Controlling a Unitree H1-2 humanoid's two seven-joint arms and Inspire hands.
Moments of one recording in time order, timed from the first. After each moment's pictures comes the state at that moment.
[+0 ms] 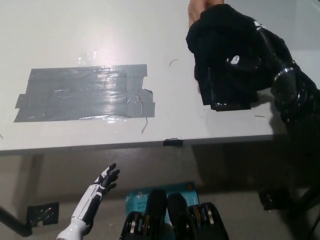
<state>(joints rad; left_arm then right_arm) -0.10 0.16 -0.06 0.29 0.05 -0.22 -0.18 -0.92 -0.30 0.27 0.68 -0.50 0.12 -0.07</state>
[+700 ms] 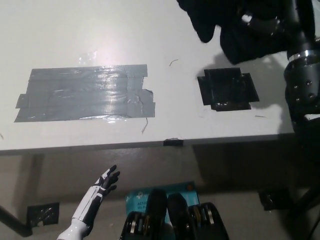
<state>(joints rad) -0.10 0.16 -0.06 0.31 0.05 -0.22 -0.18 -0.85 -0.26 0.14 0.28 -0.50 0.07 -0.16</state>
